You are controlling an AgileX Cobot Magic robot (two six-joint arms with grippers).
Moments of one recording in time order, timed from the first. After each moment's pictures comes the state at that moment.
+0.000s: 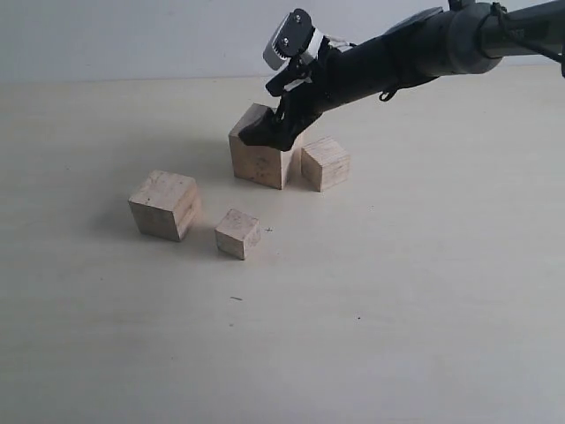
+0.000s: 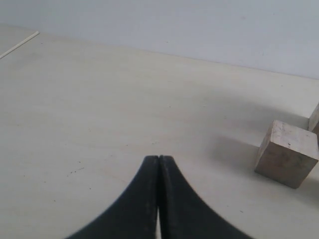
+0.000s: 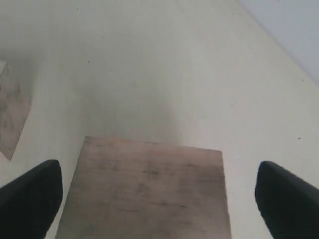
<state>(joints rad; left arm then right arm) 0.08 0.01 0.00 -0.11 0.37 -0.01 0.46 2.34 -1.69 1.28 0.72 -1.84</state>
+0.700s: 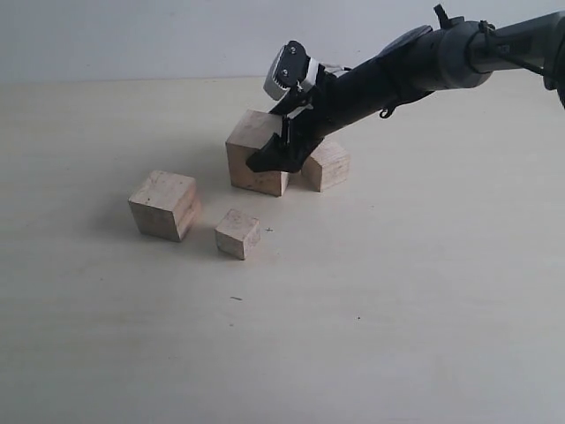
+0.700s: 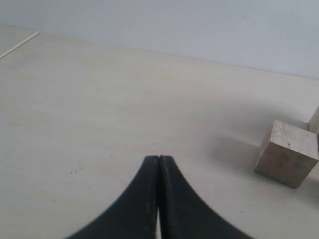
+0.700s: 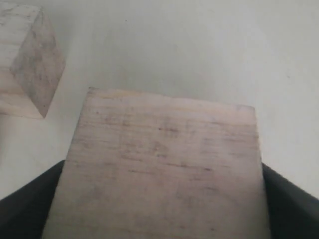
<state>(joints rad) 0.08 0.01 0.00 -0.11 0.37 -0.01 0.46 2.38 -1.69 1.17 0.80 -1.81</state>
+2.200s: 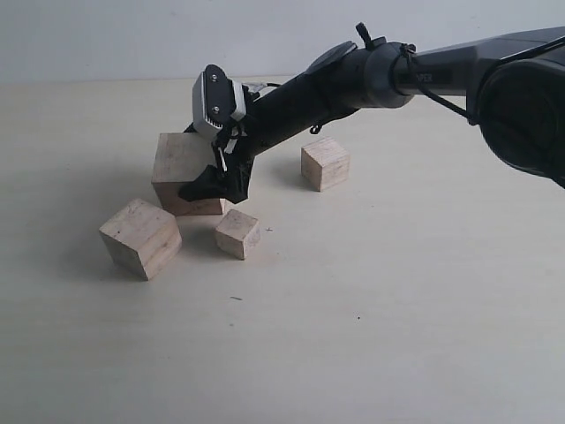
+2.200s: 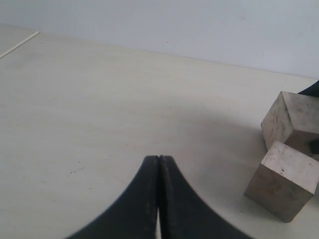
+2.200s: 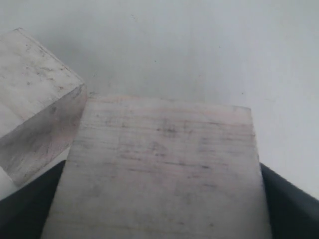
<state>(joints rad) 0.08 0.01 0.00 -0.11 0.37 -0.01 0.63 2.46 -1.83 1.23 0.88 -2.05</state>
